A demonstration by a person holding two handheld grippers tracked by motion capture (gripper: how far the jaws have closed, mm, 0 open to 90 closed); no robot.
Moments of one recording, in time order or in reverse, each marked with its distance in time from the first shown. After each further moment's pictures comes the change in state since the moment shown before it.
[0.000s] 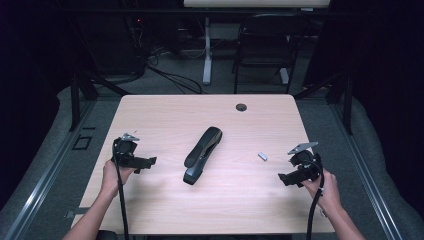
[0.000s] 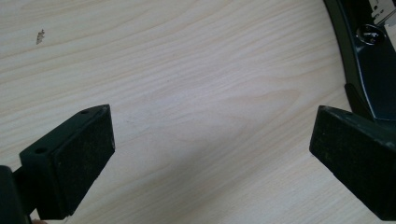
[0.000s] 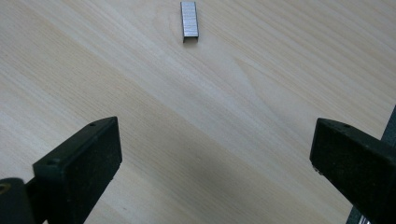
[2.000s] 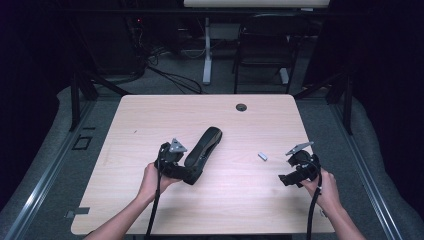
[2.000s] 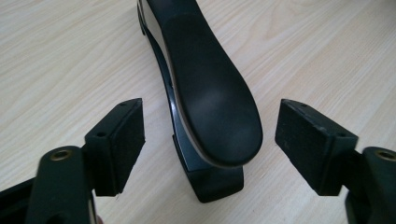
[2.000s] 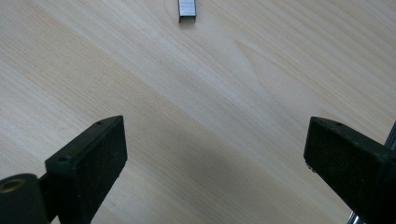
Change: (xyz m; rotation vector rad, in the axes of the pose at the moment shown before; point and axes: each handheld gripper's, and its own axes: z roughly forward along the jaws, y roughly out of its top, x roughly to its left) left arm -0.135 0.029 0.011 -0.049 -0.139 0.274; right arm -0.002 0.000 0.011 0.069 0.006 -0.013
